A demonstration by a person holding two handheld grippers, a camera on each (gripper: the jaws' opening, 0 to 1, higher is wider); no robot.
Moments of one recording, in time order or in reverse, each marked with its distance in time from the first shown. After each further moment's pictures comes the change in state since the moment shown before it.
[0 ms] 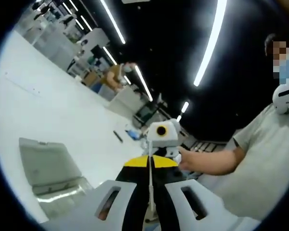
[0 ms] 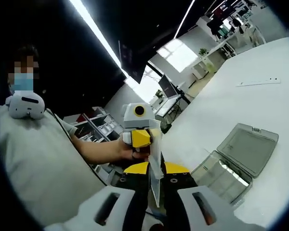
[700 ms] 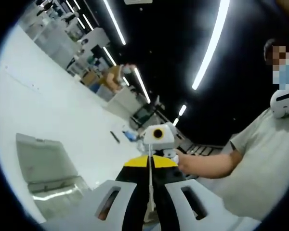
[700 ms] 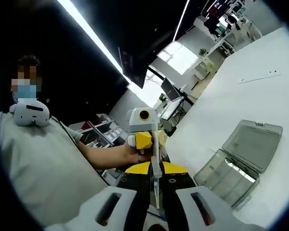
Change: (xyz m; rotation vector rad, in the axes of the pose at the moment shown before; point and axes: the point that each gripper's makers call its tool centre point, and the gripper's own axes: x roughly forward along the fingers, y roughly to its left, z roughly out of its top) left arm -0.001 0.000 -0.001 -0.035 -0.023 -0.025; right arm -0.001 0.005 0.002 0.058 -0.047 0.047
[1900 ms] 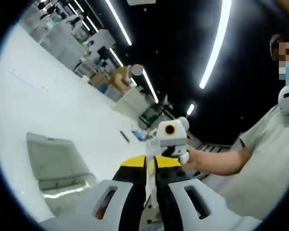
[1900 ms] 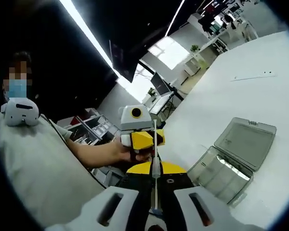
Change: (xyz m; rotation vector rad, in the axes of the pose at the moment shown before) left arm -0.013 0.018 -0.003 0.030 0.003 0.092; right arm 0.012 -0.011 -0.006 0.014 0.080 -0.137
